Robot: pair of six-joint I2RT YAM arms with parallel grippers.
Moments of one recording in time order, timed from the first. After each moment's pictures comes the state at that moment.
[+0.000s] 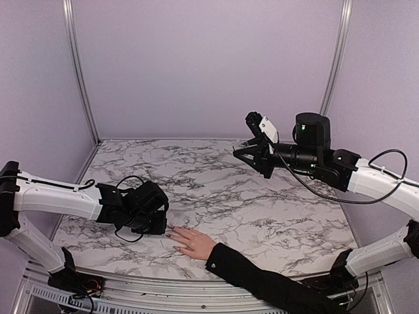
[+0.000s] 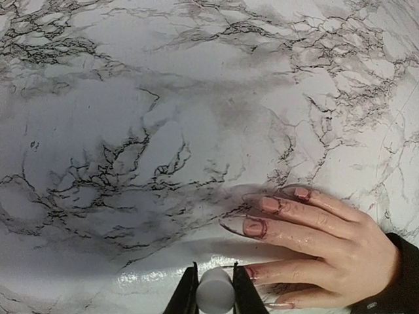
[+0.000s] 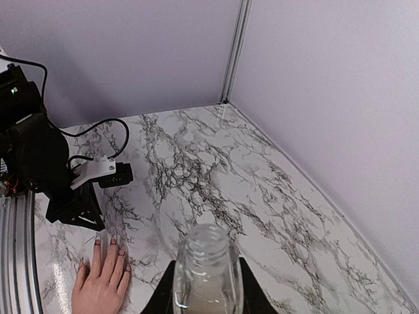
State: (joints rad) left arm -1.02 1.47 0.82 -0.44 -0.22 -0.89; right arm 0.75 1.21 1.05 -0.09 -0.30 -0.24
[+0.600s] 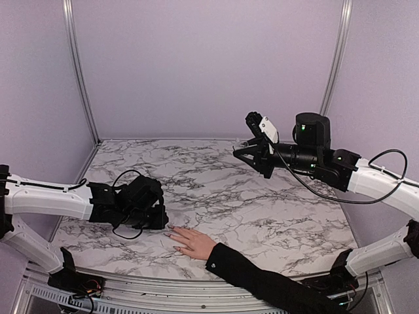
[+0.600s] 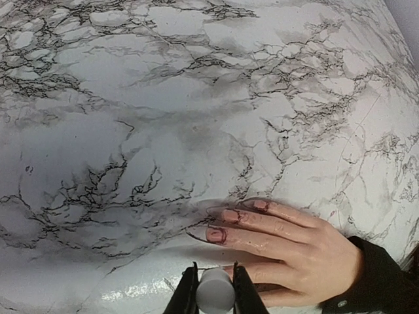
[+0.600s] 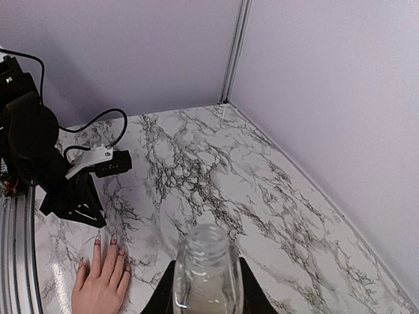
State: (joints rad) left arm -1.02 1.39 0.81 -0.38 -0.22 -0.87; right arm 0.75 1.21 1.05 -0.09 -0.30 -0.24
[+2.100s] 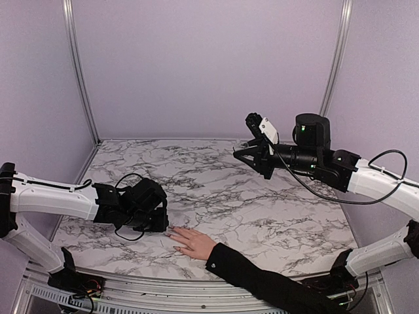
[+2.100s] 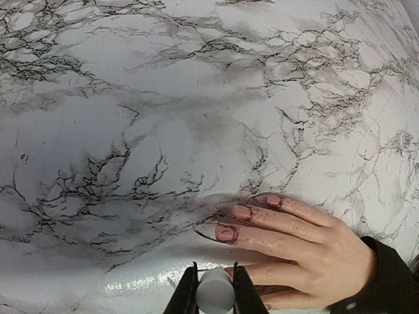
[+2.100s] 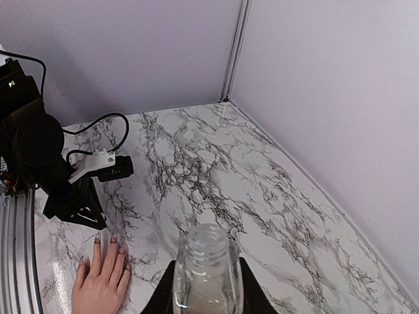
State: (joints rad) left arm -1.02 1.44 0.82 -0.39 -0.21 -0.90; right arm 0.75 1.21 1.04 -0.09 -0.30 -0.24
